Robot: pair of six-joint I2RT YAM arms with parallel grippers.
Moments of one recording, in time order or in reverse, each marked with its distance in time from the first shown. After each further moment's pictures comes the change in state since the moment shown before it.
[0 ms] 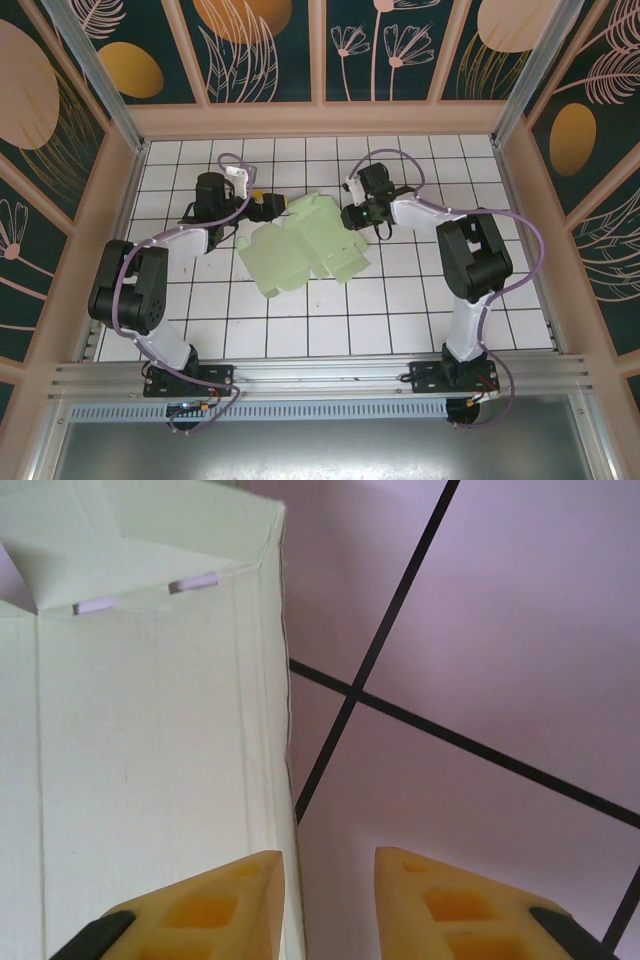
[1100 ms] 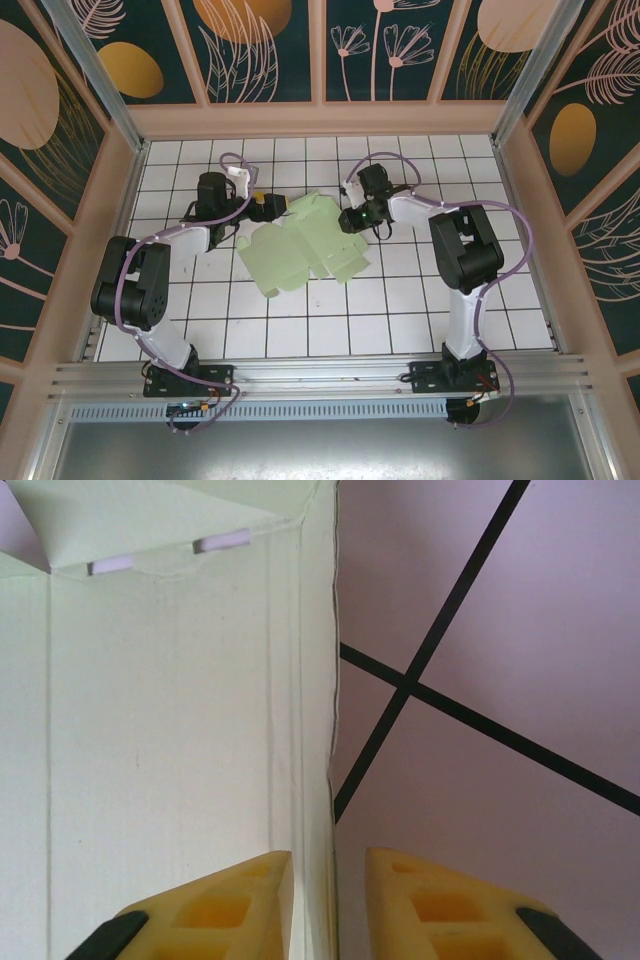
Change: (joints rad) left arm 0.000 0.024 0.013 -0.004 0.018 0.001; right arm -0.021 0.082 0.040 -0.027 -0.122 -0.049
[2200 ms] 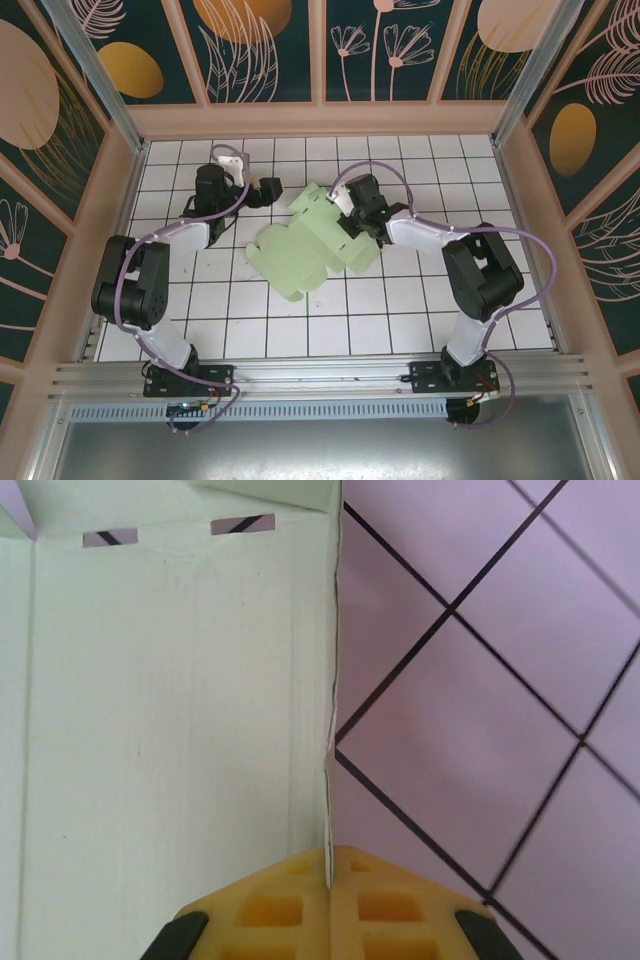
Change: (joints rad) left arm 0.000 -0.014 0.031 0.063 -0.190 -0.068; right arm 0.150 -0.230 -0.215 0.248 0.437 -0.364
